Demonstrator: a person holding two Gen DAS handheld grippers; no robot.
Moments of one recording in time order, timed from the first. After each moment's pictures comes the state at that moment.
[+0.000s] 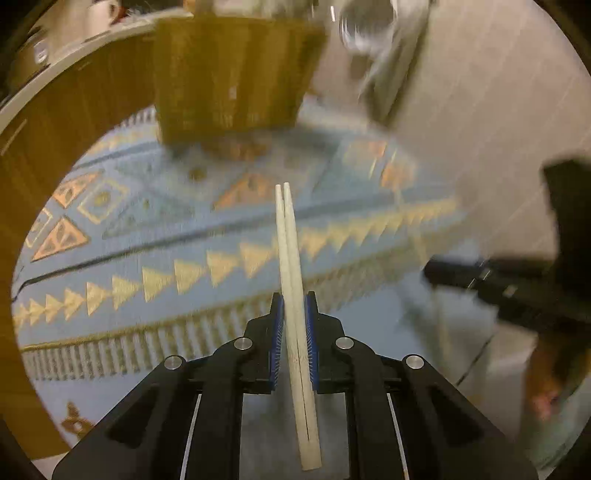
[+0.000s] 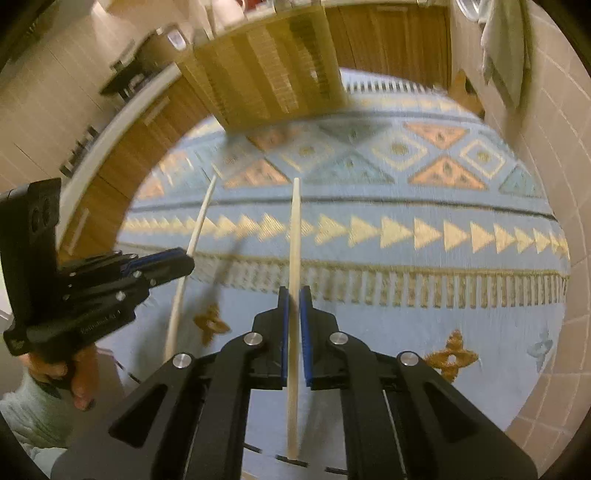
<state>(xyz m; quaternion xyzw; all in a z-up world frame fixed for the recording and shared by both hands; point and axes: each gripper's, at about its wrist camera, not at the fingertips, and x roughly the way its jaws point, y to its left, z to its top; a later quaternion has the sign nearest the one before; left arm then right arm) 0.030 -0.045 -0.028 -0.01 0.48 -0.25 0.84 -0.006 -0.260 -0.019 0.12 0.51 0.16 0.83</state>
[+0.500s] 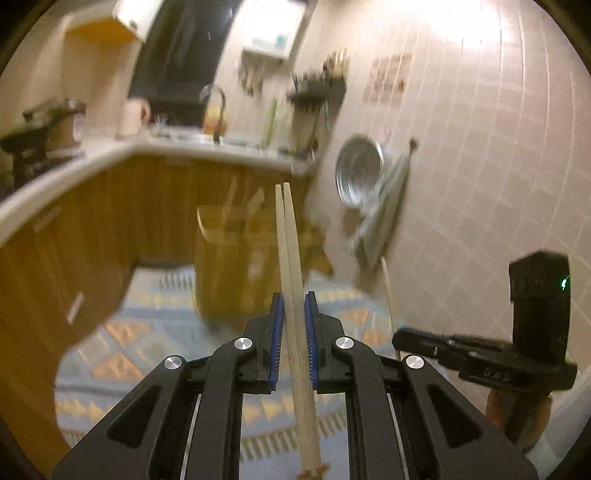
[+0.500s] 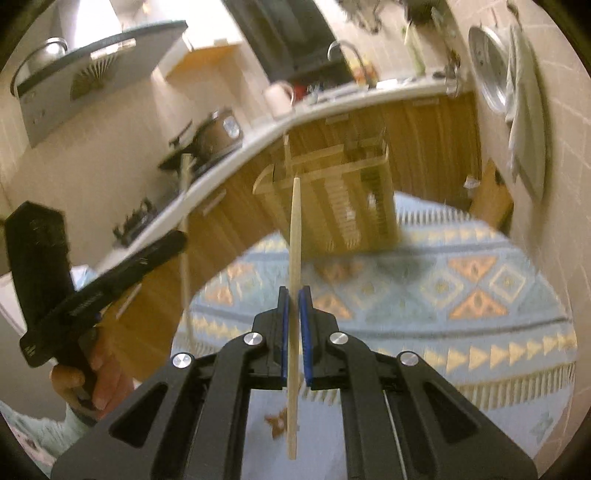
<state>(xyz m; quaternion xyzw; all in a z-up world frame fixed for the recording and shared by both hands) 0.026 -0.020 0.089 -0.07 0.24 -0.23 0.94 0.008 -0.248 0.067 0.16 0.32 0.21 0.91</state>
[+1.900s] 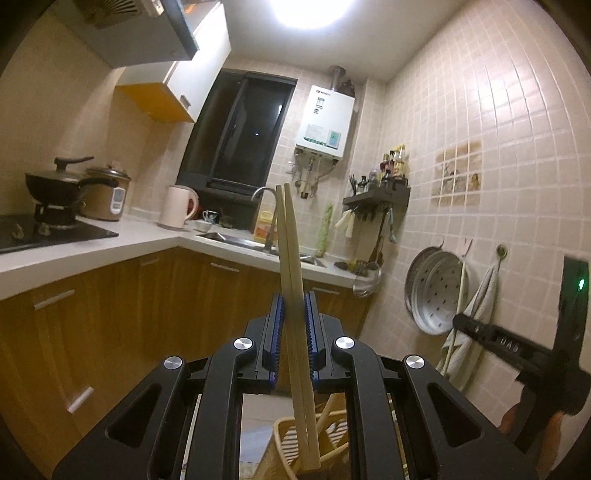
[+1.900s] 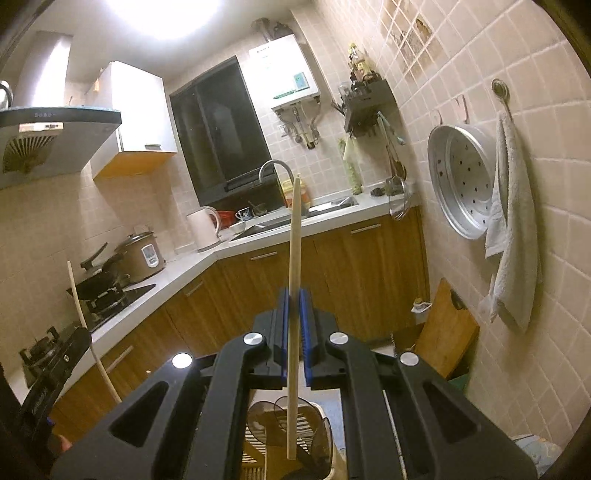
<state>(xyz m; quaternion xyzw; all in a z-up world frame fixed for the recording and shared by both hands) 0.203 -0.018 0.096 -0.11 0.05 -0.12 0.99 0.224 -0.259 0.100 0.16 0.11 0.03 0.98</state>
